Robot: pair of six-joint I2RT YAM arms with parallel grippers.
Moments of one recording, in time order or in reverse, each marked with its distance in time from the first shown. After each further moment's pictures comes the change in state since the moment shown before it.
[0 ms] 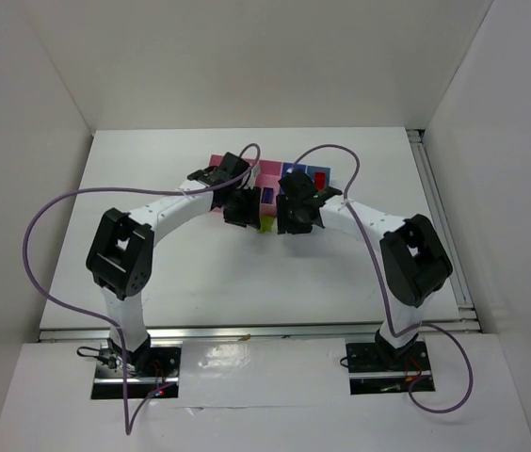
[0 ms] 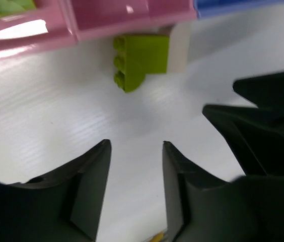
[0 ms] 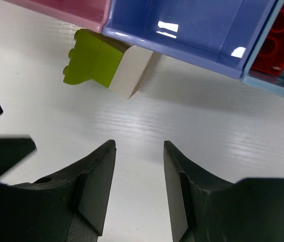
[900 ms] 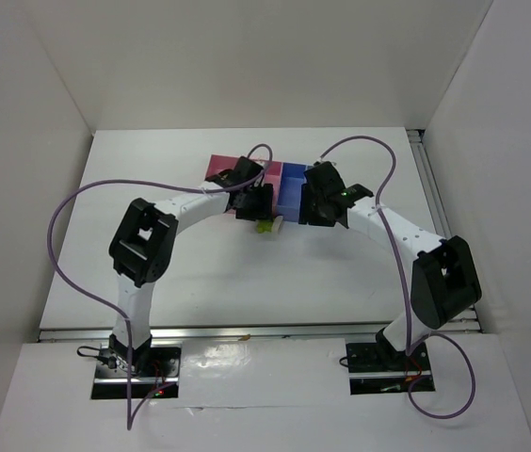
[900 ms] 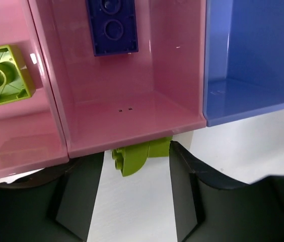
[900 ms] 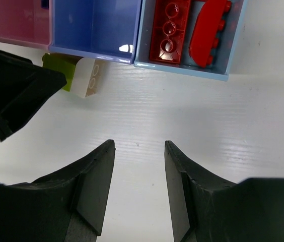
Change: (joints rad) left arm -0.026 0.167 0.055 0.212 -0.123 -0.080; right arm -0.095 -0.200 -0.056 -0.080 0.095 0.020
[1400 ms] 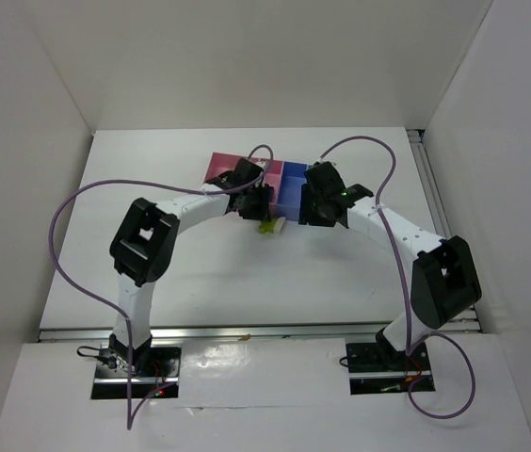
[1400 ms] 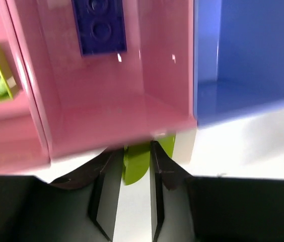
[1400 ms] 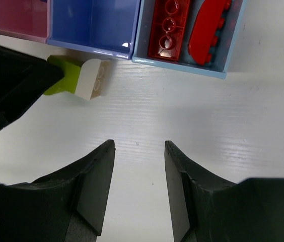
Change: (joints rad) left arm -0.002 0.023 -0.007 0.065 0.019 -0.001; right arm 0.000 0.000 0.000 -0.004 -0.001 -0.001
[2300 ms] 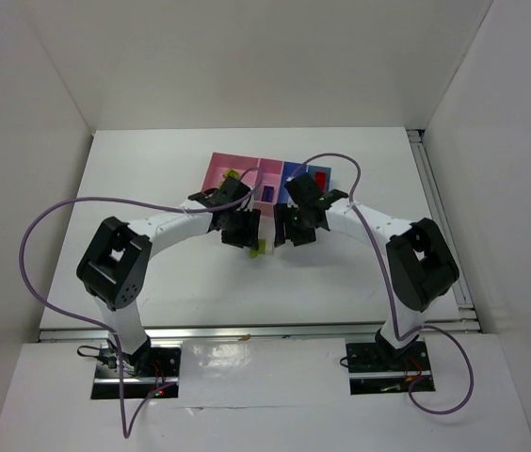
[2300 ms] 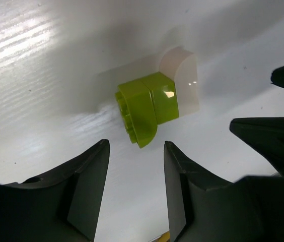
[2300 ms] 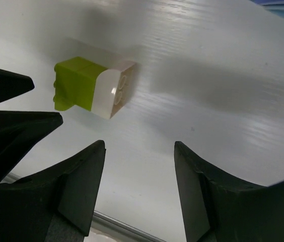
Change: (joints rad) left arm -0.028 -0.267 -0.282 -0.138 0.048 0.058; right arm 0.074 0.150 0.002 0.023 -0.268 -0.049
